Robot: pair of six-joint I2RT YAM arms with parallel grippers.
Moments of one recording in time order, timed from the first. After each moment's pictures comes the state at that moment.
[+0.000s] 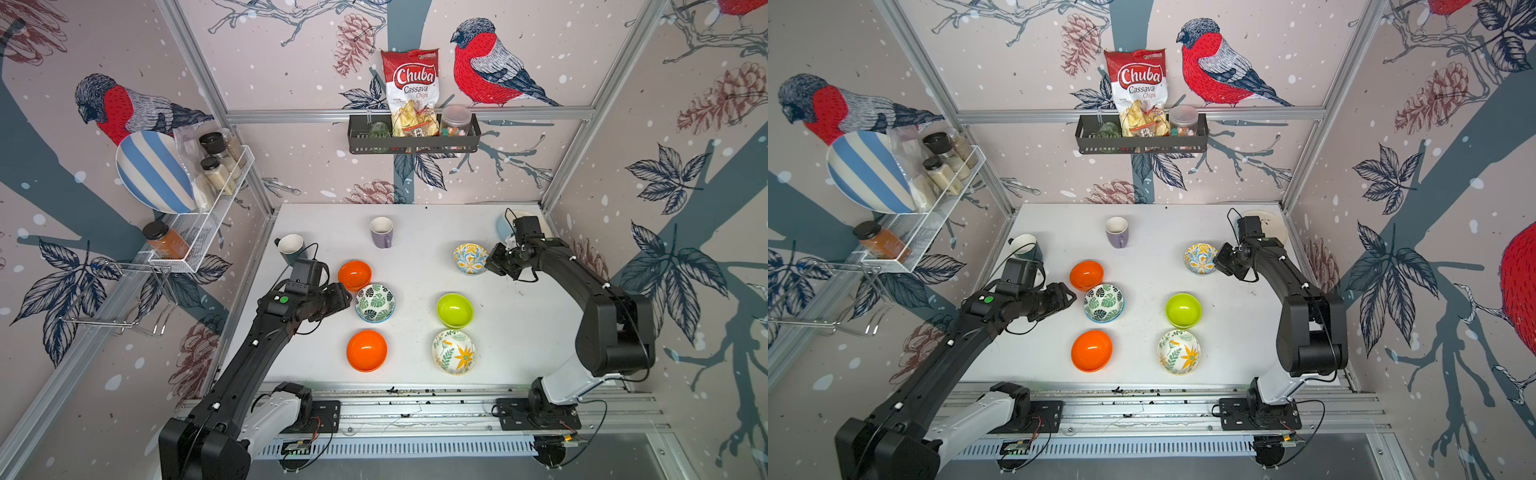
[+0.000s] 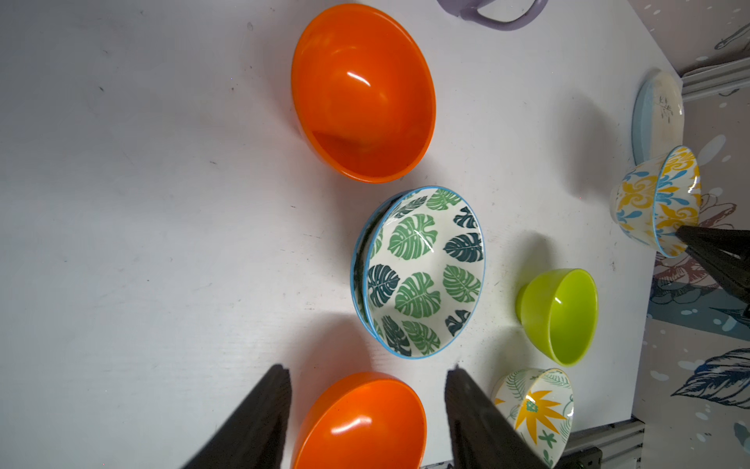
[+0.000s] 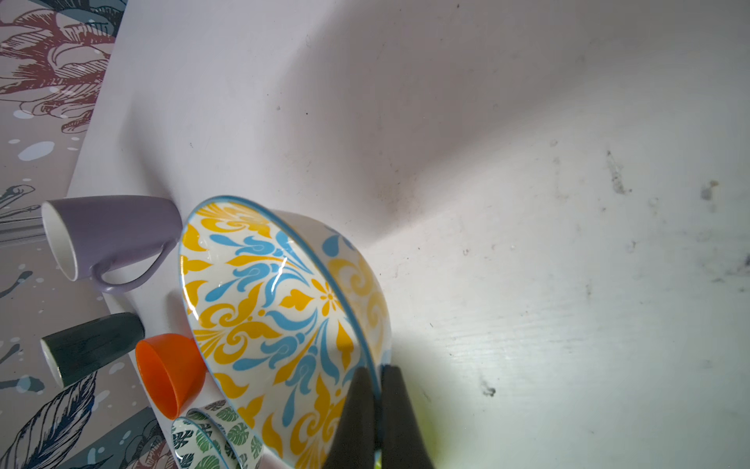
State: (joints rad) left arm -0.24 1.03 0.88 -0.82 0.24 -0.60; right arm 0.12 1.60 1.20 -0.70 -0.33 0.65
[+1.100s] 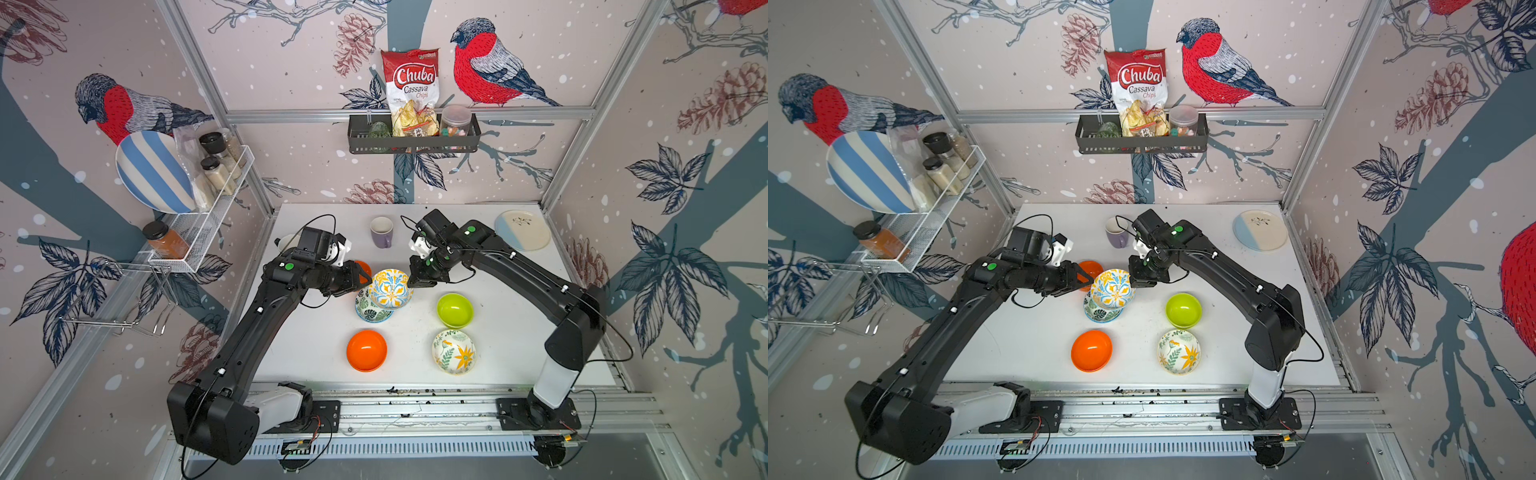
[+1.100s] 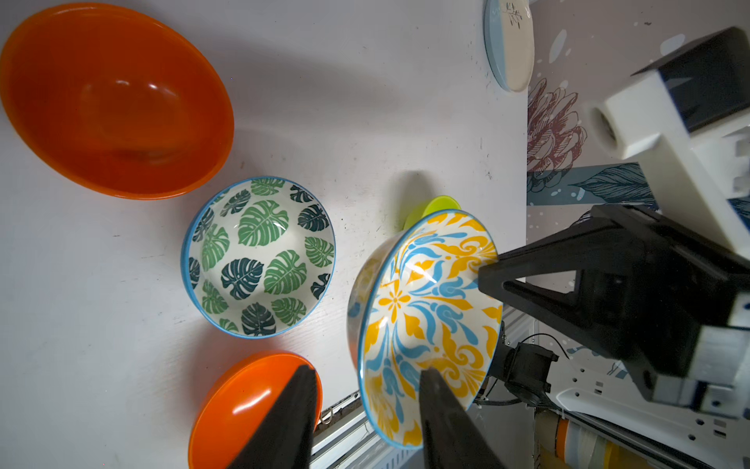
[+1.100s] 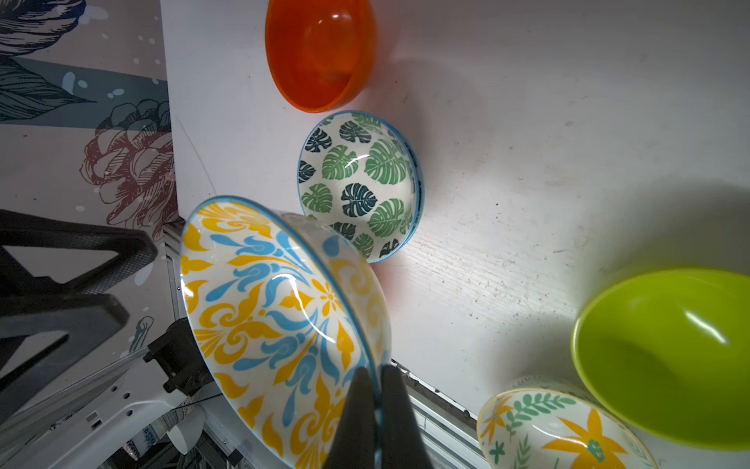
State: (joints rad) left arm -0.29 1.22 1.18 -0.94 0.54 -0.46; right arm 0.80 1.79 1.77 -1.13 -0.38 0.57
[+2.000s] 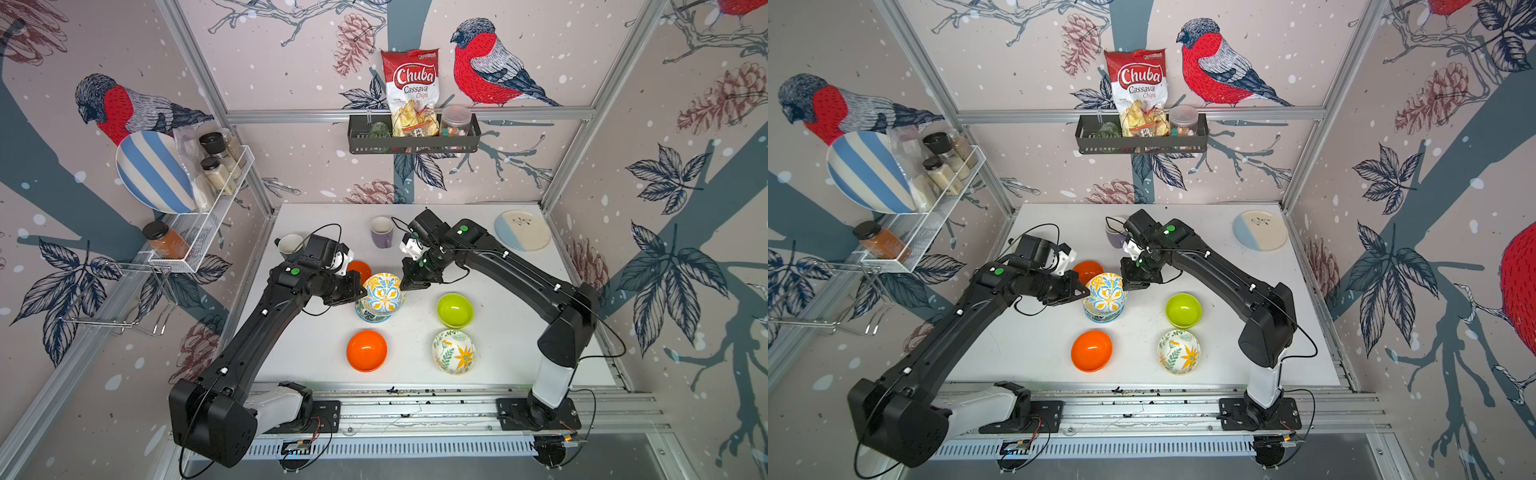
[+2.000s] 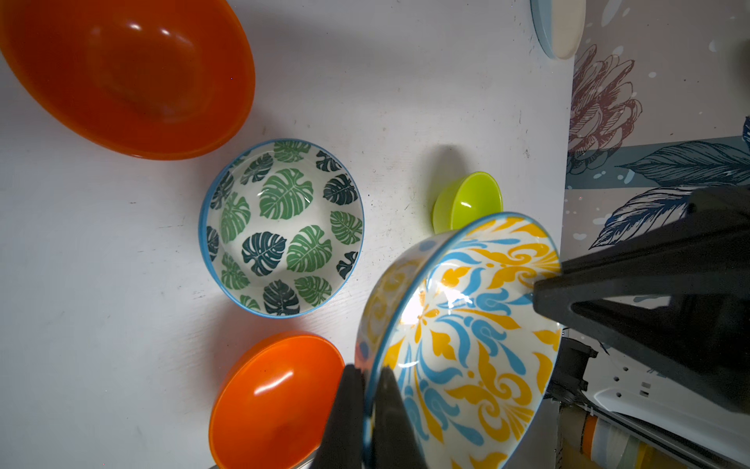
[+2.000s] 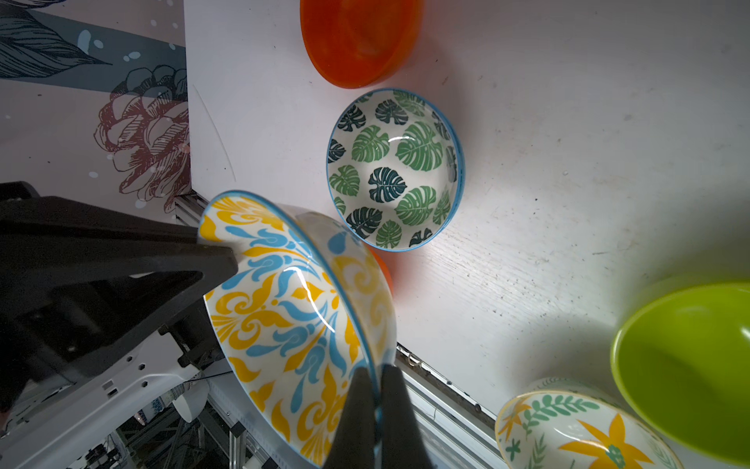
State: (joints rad) left arm -0.32 1.21 1.12 -0.96 0.49 -0.45; right arm 0.83 1.83 1.82 -1.16 -0.42 0.55
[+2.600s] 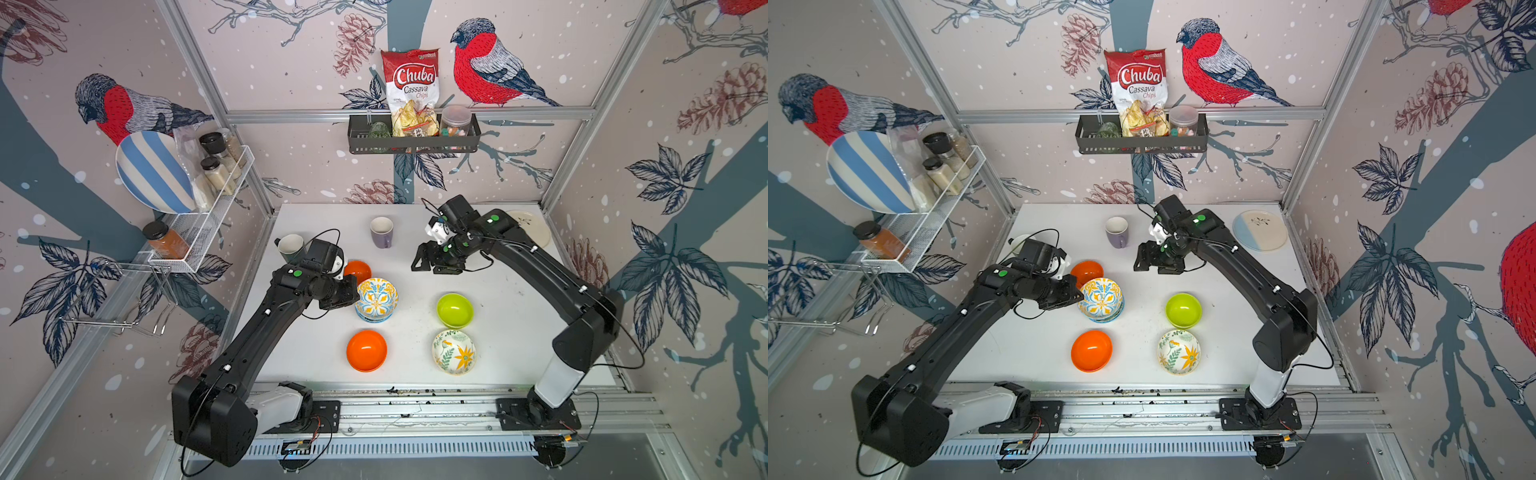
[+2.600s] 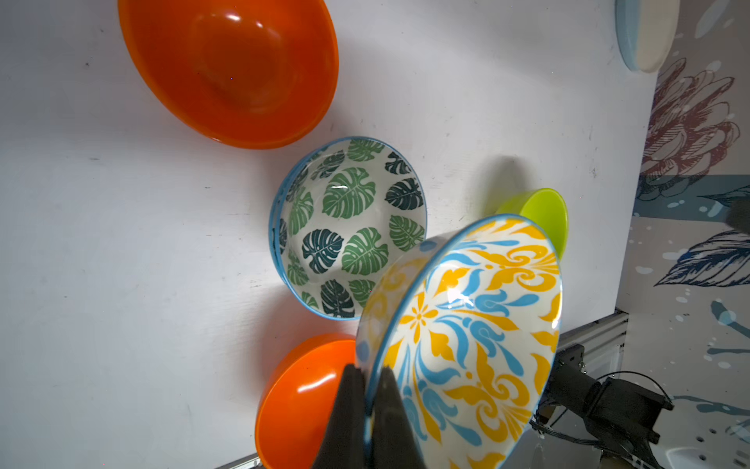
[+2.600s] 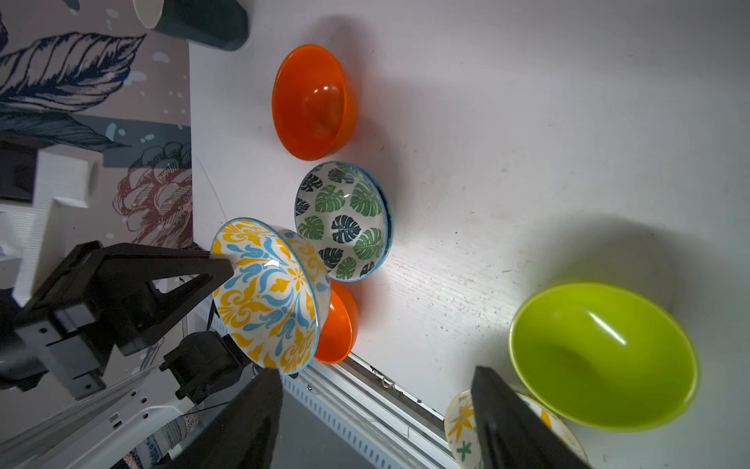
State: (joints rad) left arm -0.32 1.22 1.07 -0.95 0.35 -0.49; right arm 0.66 1.72 1.76 -1.15 -0.39 0.49
